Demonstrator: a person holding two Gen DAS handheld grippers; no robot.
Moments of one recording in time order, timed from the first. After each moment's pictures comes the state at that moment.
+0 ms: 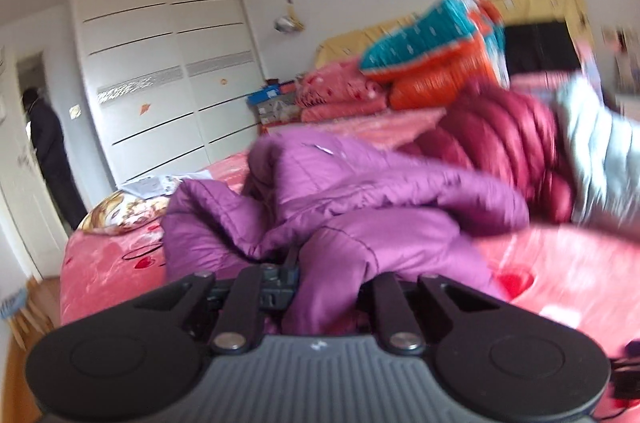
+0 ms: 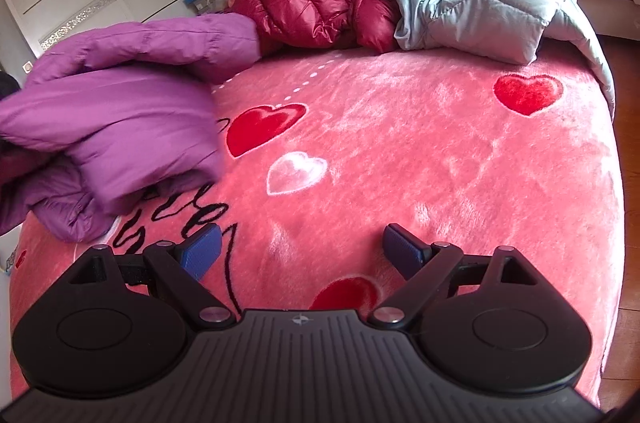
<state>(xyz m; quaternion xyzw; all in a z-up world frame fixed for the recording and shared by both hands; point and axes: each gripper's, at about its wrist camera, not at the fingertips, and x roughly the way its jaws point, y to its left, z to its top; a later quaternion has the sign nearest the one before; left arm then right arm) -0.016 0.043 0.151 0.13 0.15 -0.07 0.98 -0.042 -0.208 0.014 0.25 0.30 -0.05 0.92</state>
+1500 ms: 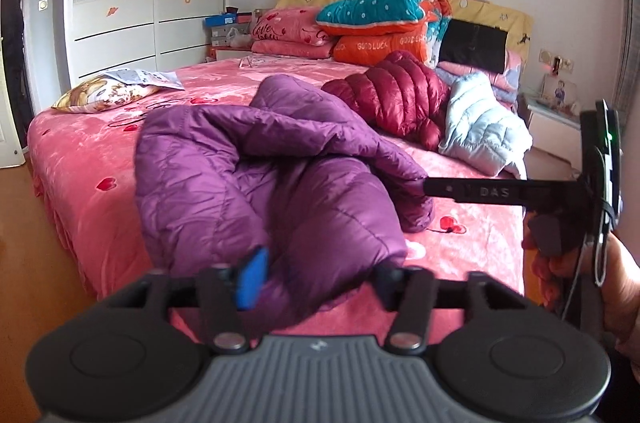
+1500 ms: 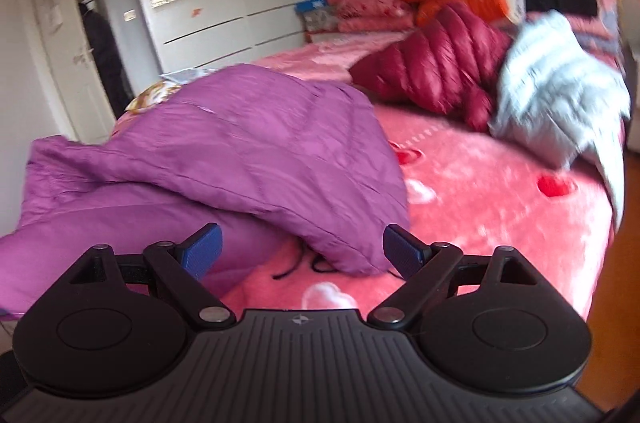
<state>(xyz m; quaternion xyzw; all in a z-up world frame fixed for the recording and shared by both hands) -0.225 0.157 0.158 0.03 0.27 -0.18 0.95 -0.159 -0.101 0.120 0.09 0.24 0.08 0.96</state>
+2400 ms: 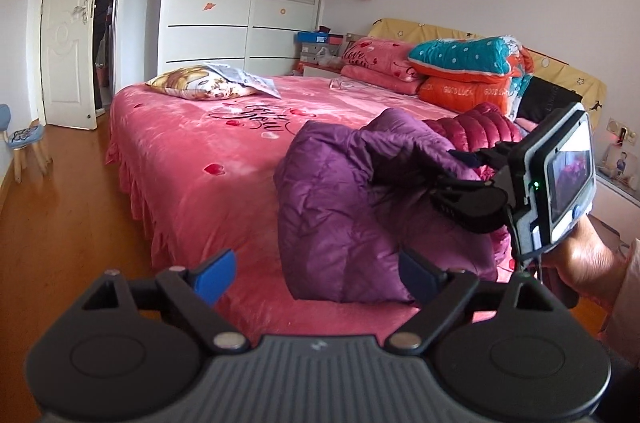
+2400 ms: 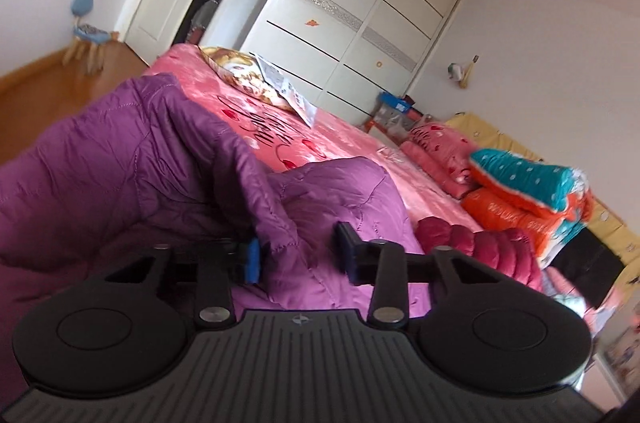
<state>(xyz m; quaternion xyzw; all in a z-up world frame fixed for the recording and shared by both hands) -0.244 0.233 0.161 -0.05 0.25 -0.06 0.97 -0.112 0.078 0.141 -0.28 0.13 0.09 0.95</state>
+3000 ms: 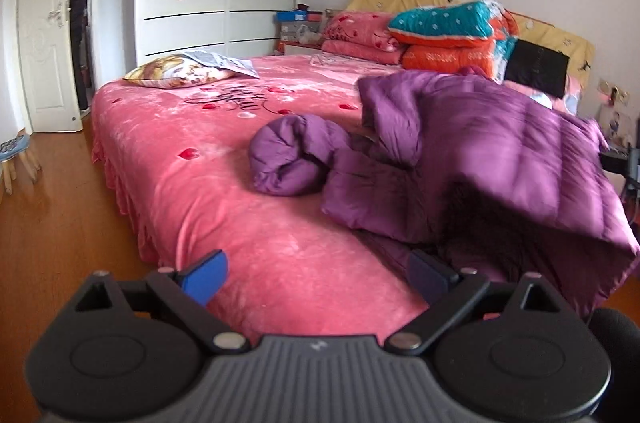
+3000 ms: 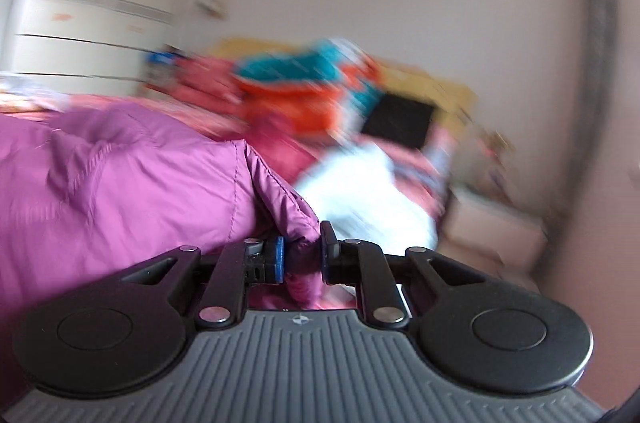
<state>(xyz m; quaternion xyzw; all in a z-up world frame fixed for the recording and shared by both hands) -0.231 0.199 0.145 0.00 0.28 -0.09 0.96 -0.150 -0.173 0.134 -0.04 0.16 -0.27 0.95</state>
